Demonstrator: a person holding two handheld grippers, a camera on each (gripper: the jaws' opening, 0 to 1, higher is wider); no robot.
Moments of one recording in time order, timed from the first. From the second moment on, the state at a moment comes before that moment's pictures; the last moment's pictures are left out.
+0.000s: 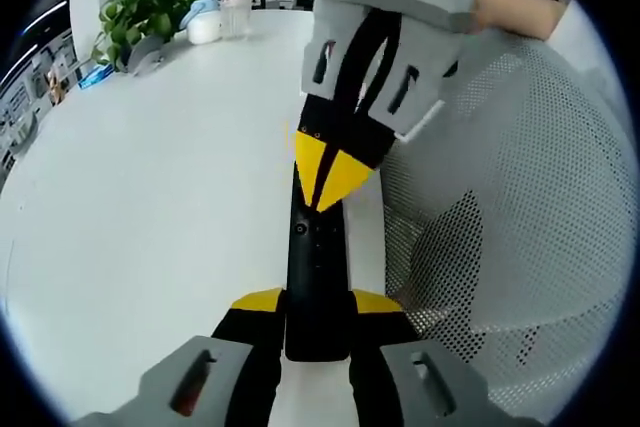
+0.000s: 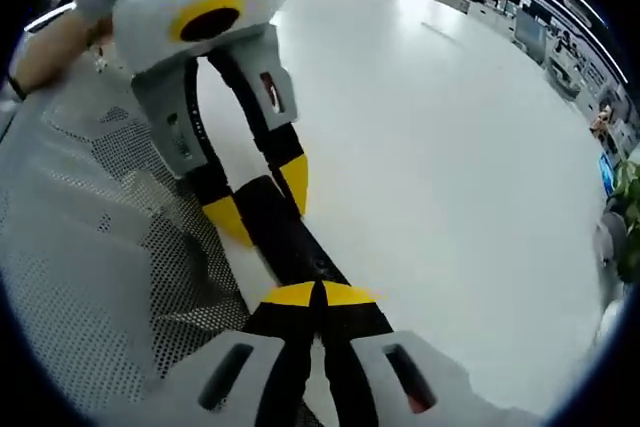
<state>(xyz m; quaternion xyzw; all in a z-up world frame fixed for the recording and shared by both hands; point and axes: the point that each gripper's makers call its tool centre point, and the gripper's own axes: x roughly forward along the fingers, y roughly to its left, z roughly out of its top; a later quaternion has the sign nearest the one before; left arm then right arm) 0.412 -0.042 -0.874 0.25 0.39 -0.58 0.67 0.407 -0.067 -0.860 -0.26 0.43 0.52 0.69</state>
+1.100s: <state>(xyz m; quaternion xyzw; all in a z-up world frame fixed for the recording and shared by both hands) 0.412 -0.043 -0.874 0.25 0.39 -0.58 0.67 0.397 -0.068 -0.870 -0.48 0.31 0.57 0.59</state>
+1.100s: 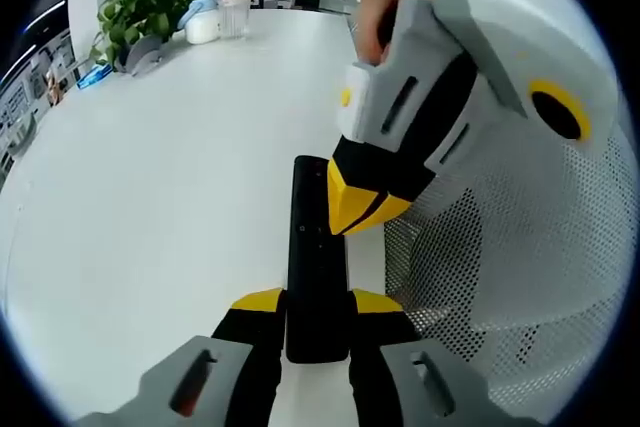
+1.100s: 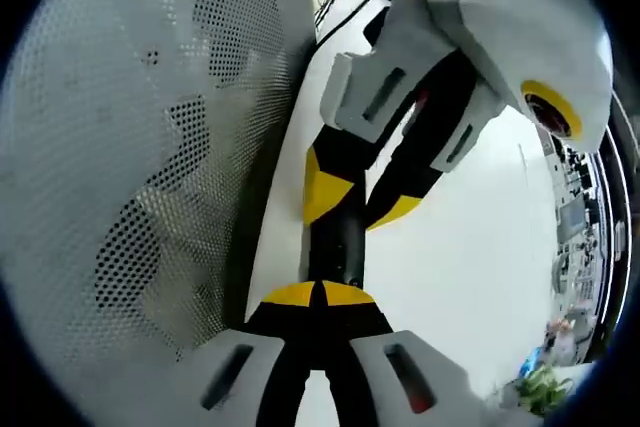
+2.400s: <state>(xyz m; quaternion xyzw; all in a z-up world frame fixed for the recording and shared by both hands) 0.411 -0.046 -0.875 0.27 0.37 -0.60 0.66 0.407 -0.068 -0.867 -0.49 0.30 0.56 0.60</state>
